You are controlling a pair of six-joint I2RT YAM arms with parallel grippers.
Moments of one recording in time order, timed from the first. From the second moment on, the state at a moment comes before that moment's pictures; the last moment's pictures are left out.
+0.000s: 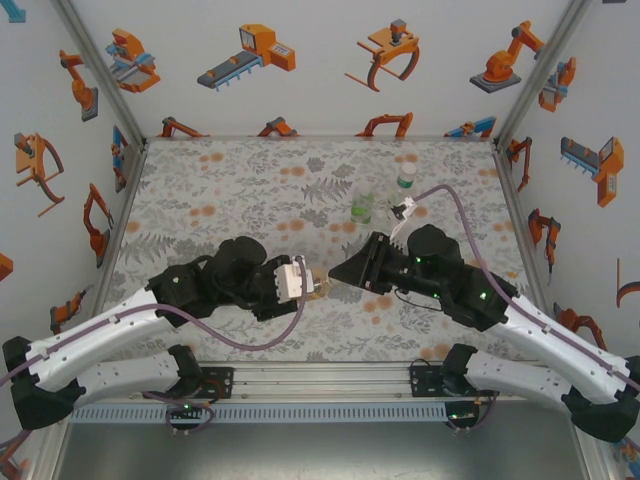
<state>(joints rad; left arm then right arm) -1.08 0.96 0.94 -0.68 0.11 0.45 0.96 0.86 0.94 -0.48 -0.09 1.15</state>
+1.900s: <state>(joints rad) -1.09 0.96 0.98 -0.57 0.39 0.46 0.97 0.92 1.32 -0.84 -0.60 -0.55</state>
